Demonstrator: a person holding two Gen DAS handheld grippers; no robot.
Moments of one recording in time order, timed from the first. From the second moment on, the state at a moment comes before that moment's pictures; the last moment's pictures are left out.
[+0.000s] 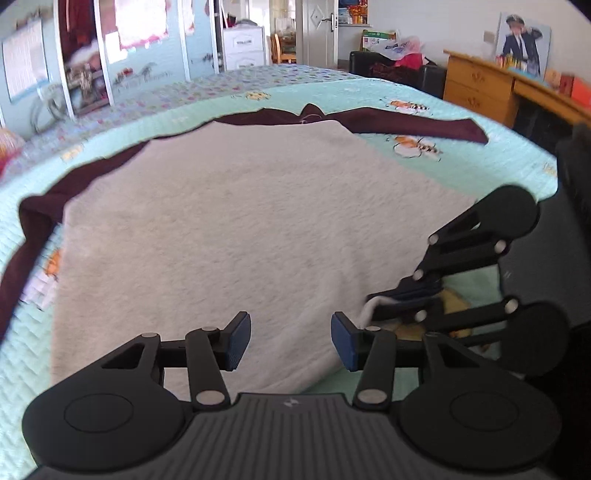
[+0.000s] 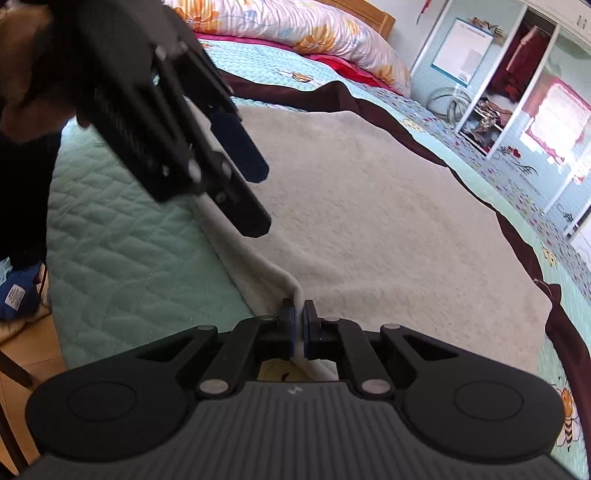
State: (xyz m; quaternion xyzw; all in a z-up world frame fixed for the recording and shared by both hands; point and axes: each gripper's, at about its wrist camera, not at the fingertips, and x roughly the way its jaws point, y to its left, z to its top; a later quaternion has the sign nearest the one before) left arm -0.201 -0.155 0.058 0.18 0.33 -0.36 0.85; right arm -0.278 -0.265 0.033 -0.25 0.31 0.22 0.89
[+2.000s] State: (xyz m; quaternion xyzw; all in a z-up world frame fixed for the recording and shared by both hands) left arm -0.141 -0.102 0.048 0.21 0.34 -0.26 0.88; right arm -0.064 -0.260 0.019 0.04 0.45 0.46 0.77
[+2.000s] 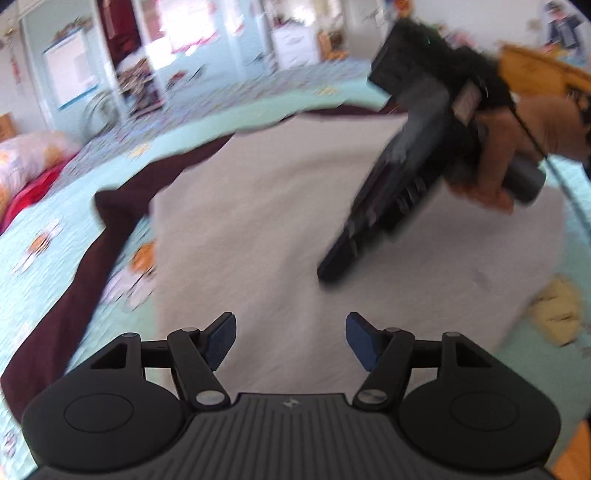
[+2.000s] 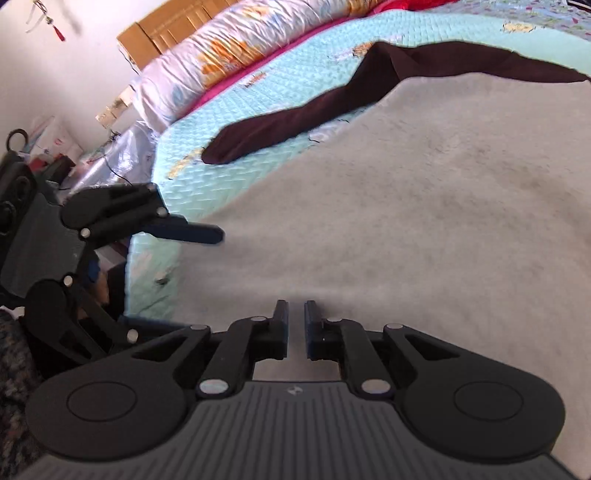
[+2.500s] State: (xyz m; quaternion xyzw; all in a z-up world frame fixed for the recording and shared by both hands) left arm -0.106 -0.092 0.078 0.16 0.33 -0.27 0.89; right arm -0.001 -0.217 0.030 0.05 0.42 0.48 0.77
